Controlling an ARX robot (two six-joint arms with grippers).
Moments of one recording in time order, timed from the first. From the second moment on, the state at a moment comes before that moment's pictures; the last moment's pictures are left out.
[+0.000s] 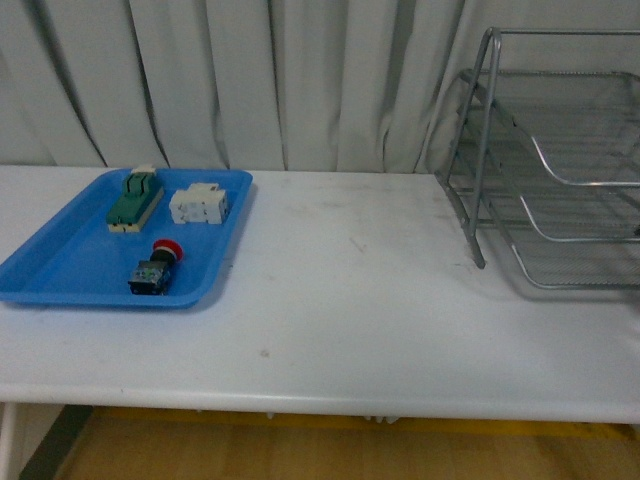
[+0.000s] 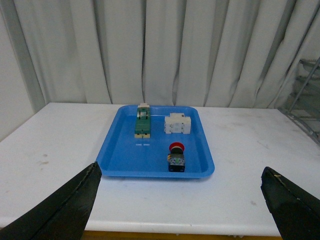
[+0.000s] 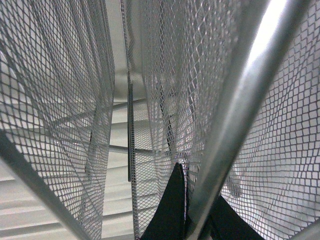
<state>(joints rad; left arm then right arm) 0.00 0.01 0.01 0.00 0.00 0.00 -0.33 2.45 1.06 1.29 -0.58 1.45</state>
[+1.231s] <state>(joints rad) 0.00 0.01 0.01 0.00 0.00 0.00 -0.50 2.32 0.65 1.31 -0.81 1.36</state>
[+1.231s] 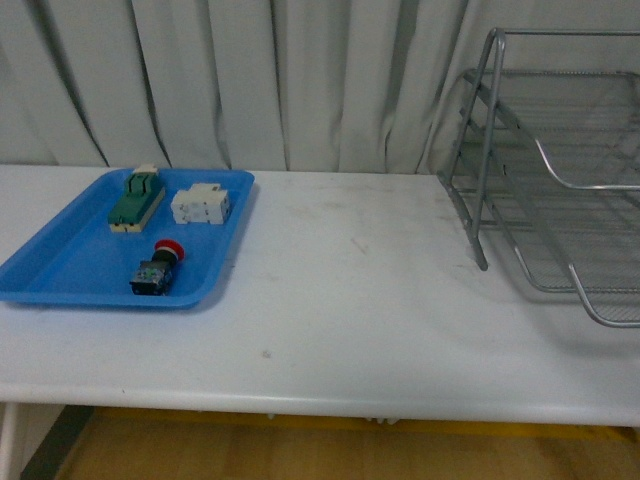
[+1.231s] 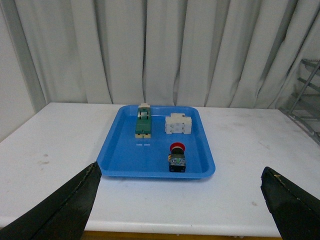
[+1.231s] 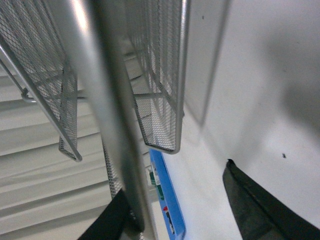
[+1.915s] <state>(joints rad) 0.00 0.01 0.01 0.00 0.00 0.00 -0.53 2.16 0.56 1.29 -0.84 1.51</state>
